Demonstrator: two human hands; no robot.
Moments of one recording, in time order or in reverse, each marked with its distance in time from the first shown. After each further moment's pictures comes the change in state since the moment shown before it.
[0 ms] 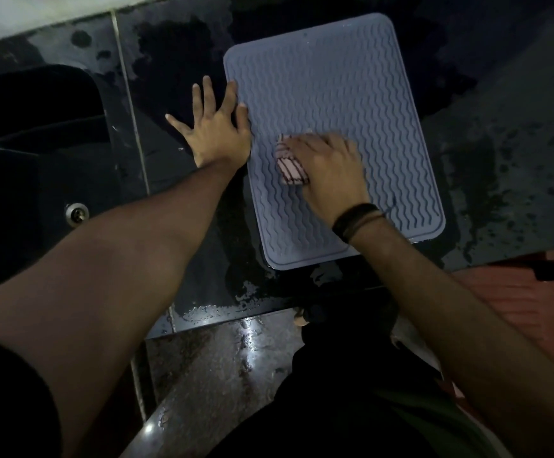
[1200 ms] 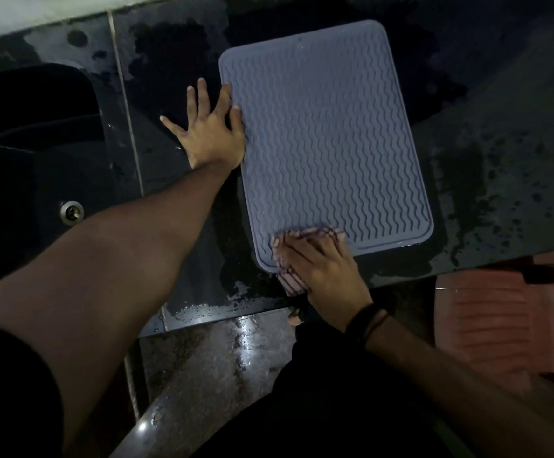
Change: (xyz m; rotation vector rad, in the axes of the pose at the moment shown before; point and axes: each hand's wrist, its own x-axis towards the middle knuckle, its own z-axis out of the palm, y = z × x) left_hand -0.001 0.002 -0.003 0.018 -0.015 -0.021; right_hand -0.122 -0.009 0.029 0.004 -0.193 -0.194
